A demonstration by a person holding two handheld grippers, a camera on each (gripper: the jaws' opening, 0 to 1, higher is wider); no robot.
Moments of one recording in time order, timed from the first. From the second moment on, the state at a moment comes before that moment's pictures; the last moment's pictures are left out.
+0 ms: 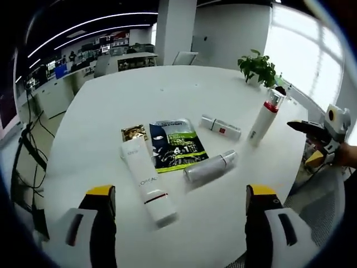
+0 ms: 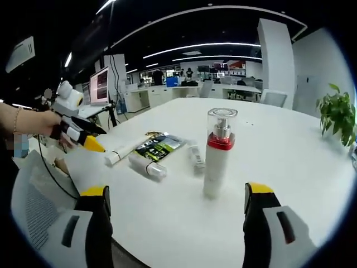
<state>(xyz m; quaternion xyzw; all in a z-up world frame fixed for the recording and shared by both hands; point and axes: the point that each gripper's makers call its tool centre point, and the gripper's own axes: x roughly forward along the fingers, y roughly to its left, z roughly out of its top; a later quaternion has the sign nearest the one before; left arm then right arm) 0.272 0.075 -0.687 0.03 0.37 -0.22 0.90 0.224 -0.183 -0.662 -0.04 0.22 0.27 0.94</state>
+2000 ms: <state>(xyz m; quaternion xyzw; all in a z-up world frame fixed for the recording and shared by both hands) 0.360 0.106 -0.766 0.09 0.53 -0.13 0.83 0.229 -0.197 -0.672 -0.02 0.25 0.24 0.94</state>
